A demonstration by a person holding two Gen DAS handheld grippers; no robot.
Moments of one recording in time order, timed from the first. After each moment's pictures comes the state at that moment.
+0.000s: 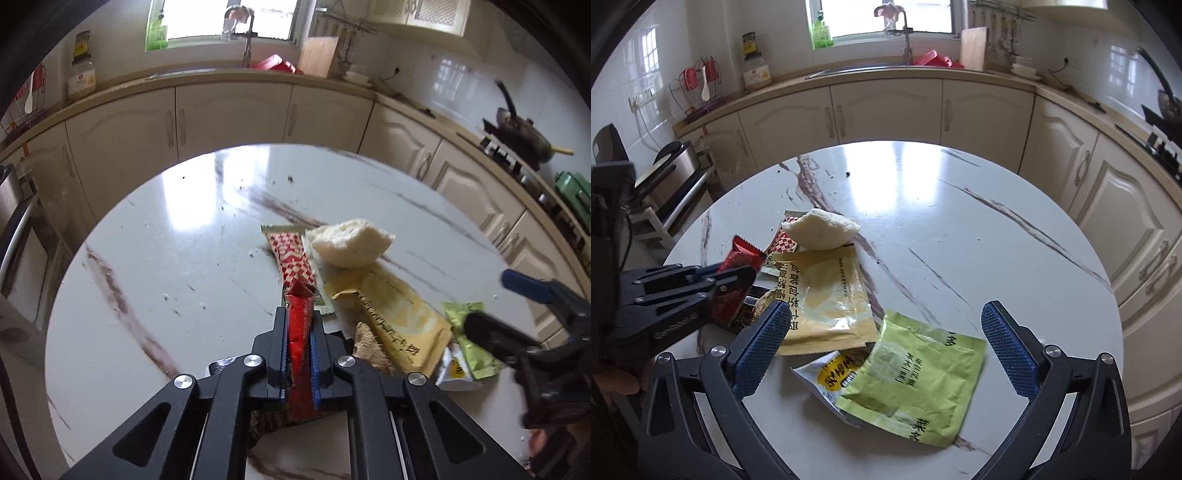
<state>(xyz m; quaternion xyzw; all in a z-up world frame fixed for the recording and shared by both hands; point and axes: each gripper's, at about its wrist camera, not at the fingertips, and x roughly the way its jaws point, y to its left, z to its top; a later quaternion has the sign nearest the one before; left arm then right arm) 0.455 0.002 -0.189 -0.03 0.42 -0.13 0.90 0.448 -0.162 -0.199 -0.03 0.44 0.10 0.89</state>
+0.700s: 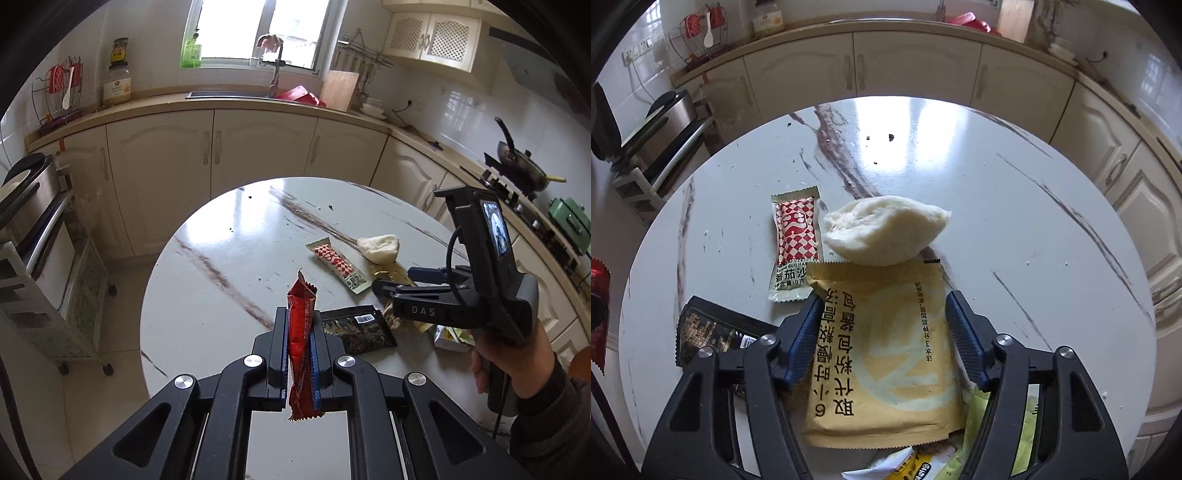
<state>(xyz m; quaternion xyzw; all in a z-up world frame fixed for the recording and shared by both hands) 0.369 0.067 -0.154 -0.06 0.38 -0.11 0.92 0.509 -0.103 -0.240 -0.08 0.51 0.11 0.85</state>
